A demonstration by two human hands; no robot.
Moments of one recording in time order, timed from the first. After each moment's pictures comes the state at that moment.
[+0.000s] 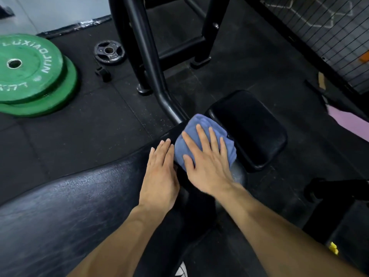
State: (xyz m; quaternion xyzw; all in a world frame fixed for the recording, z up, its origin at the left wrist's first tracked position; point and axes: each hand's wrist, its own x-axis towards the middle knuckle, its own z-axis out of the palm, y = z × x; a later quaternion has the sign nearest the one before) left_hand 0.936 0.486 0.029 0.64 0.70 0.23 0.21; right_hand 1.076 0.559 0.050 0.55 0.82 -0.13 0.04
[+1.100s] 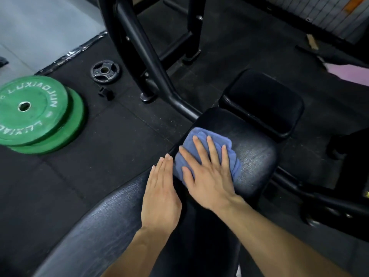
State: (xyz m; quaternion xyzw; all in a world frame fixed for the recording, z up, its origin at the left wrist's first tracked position) left_hand 0.834 0.419 0.025 0.69 0.67 0.20 0.18; right_hand 0.978 0.467 0.039 0.63 0.78 -0.06 0.01
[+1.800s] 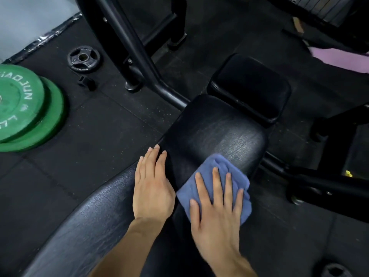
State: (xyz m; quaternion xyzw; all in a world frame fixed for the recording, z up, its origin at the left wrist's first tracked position) left_hand 0.836 0.419 0.030 0.69 0.69 0.16 0.15; right_hand 0.982 0.343 0.044 0.75 0.66 -0.09 0.01
